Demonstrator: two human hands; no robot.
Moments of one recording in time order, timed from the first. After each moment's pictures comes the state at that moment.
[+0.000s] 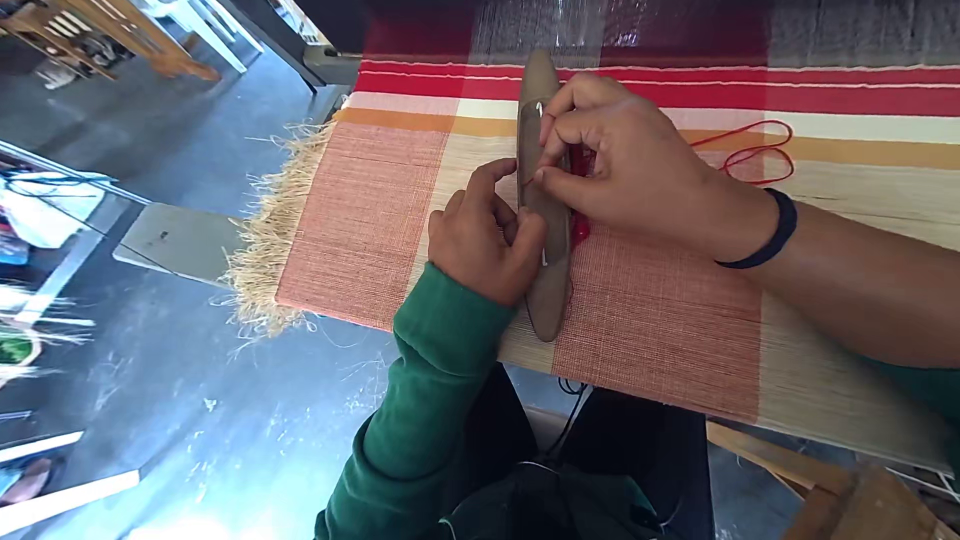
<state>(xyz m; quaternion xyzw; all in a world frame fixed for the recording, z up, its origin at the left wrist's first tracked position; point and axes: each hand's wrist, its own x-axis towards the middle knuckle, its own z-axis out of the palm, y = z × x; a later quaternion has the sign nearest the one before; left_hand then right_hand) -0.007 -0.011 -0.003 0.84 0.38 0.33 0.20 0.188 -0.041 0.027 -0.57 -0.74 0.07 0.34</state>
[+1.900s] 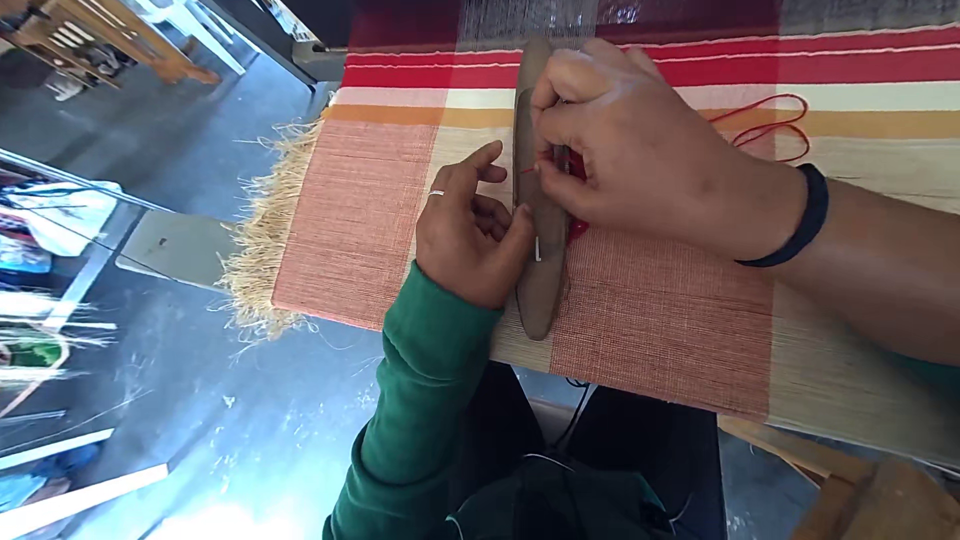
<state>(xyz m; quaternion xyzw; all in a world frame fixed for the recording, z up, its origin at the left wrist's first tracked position) -0.012 -0.008 -0.005 0.80 0.31 0.38 0.33 0.185 -0.047 0.037 -0.56 -0.79 -0.05 0.23</state>
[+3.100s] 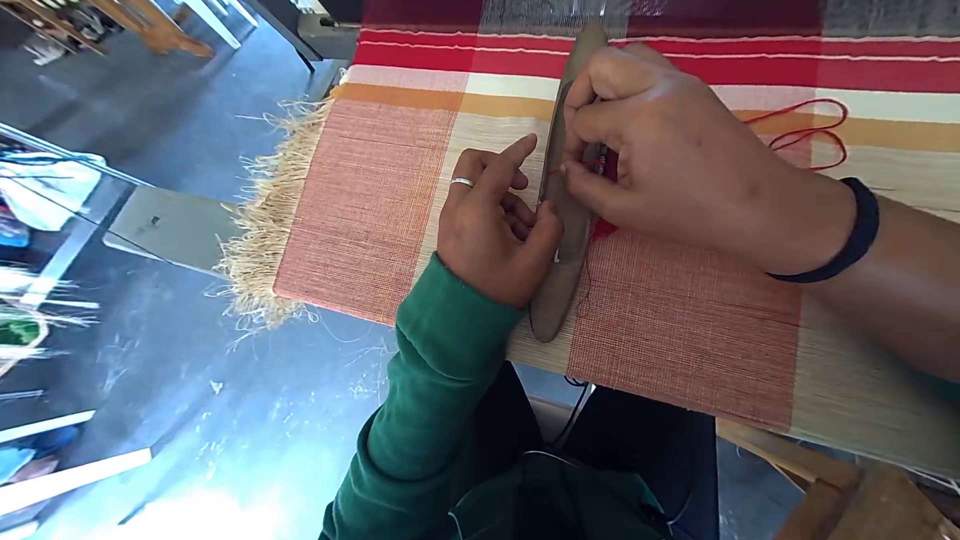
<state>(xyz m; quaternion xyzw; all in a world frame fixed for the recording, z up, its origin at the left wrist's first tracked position) -0.010 -0.008 -0.005 0.81 0.30 0.39 0.32 0.182 -0.050 0.036 -0.58 -0.78 -0.01 0.24</state>
